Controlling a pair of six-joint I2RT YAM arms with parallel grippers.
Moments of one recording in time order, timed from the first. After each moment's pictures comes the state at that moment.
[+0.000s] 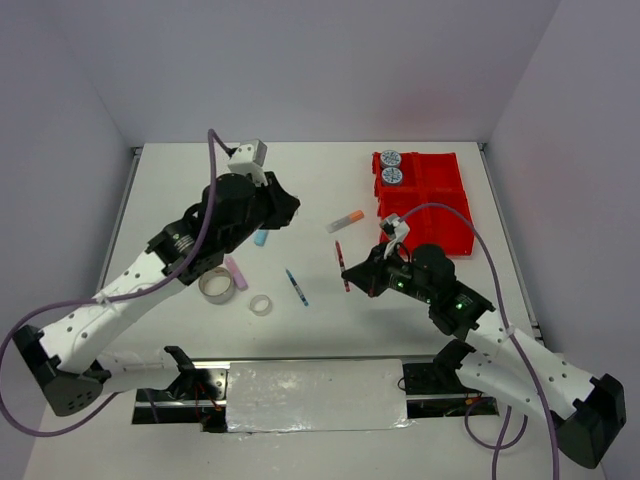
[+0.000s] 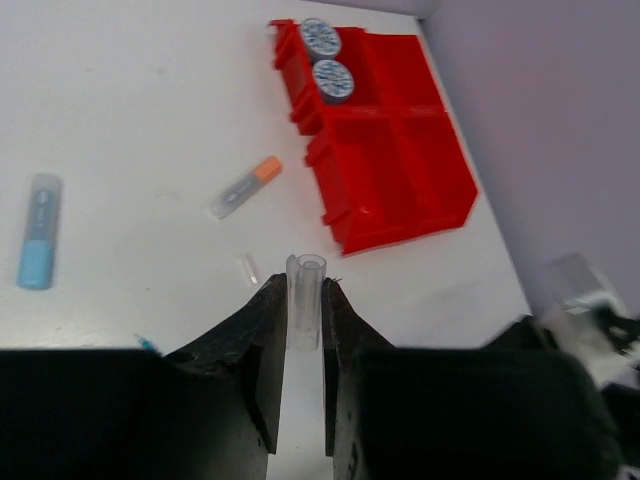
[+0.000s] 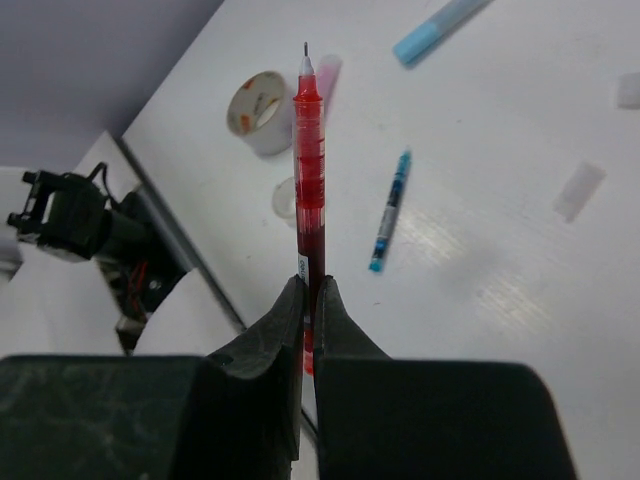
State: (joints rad) left arm -0.78 1.20 1.32 -0.46 -0.30 -0.62; right arm 0.68 0.72 0.54 -0.07 -0.25 0.45
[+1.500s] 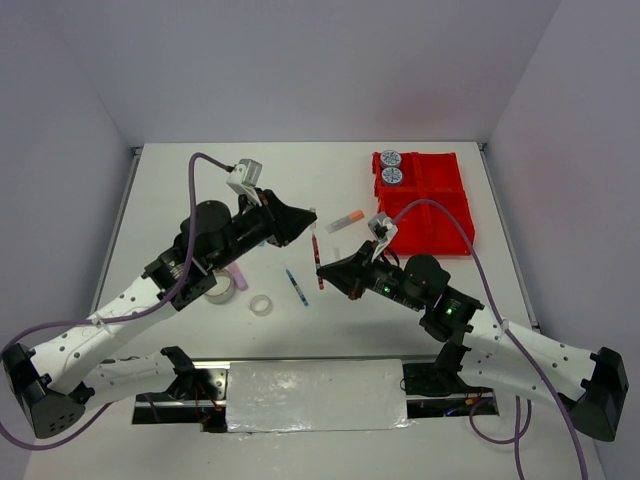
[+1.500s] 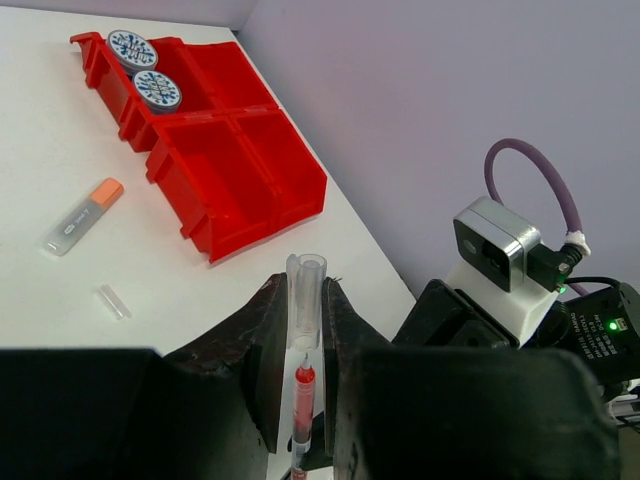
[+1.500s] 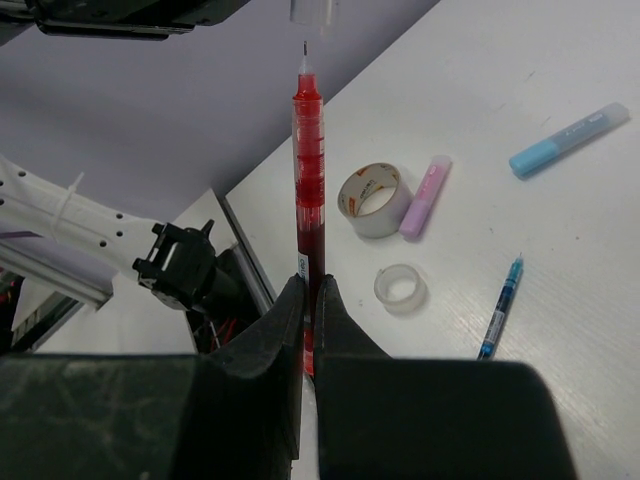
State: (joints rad) left arm -0.78 1.02 1.02 -0.03 0.02 -0.65; right arm 0.93 0.78 0.55 0.24 -0.12 0.54
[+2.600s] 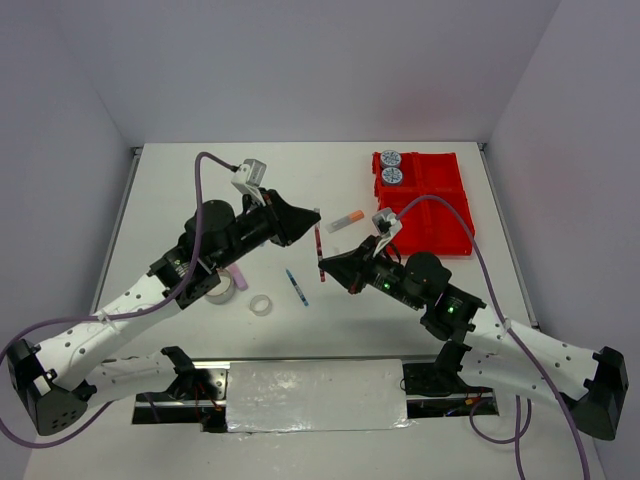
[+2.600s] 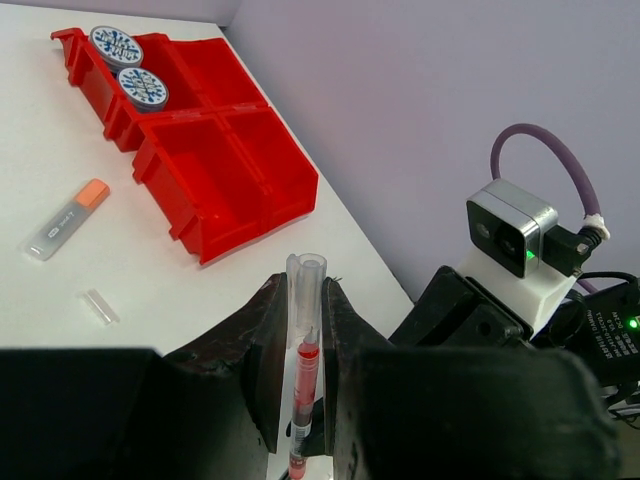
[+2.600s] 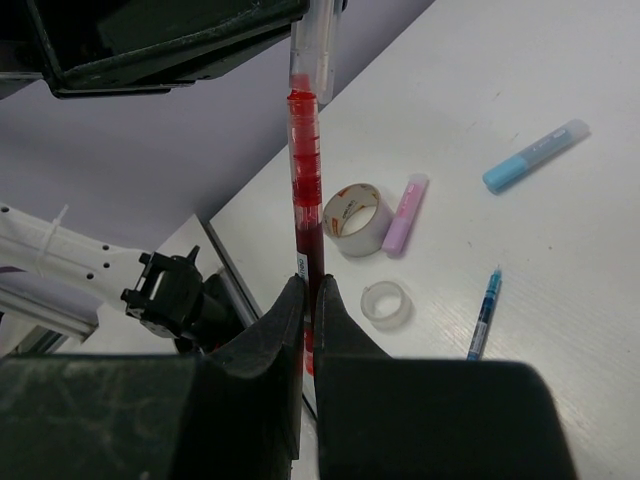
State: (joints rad) left arm -0.78 1.04 1.01 0.01 0.05 -0.67; right arm 0.93 0.79 0.59 0.21 -0.02 0.54
